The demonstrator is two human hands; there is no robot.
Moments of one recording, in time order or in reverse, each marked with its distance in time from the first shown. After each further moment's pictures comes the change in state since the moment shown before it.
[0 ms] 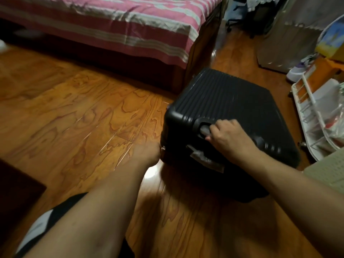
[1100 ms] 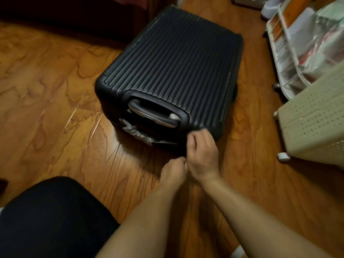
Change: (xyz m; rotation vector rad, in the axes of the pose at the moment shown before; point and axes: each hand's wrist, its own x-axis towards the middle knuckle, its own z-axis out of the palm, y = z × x) left_hand -0.111 0.103 0.146 -0.484 -0.318 0.027; right_hand -0.115 -0.144 0.036 0.767 0.255 0.819
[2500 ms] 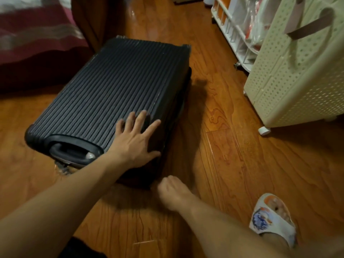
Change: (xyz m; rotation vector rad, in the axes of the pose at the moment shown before) left_hand 0.023 0.119 -0.115 1.099 0.072 0.508; right_hand -0.043 0.039 -0.014 -0.298 -1.008 0.001
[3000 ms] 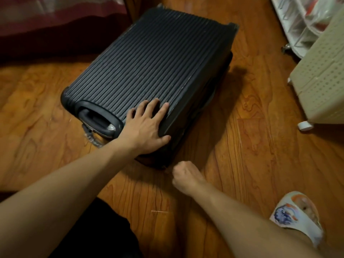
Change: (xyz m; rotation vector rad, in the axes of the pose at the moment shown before) left_hand -0.054 -0.044 0.027 -0.108 0.032 -0.114; right_hand 0.013 -0.041 0.019 0.115 0.041 0.055
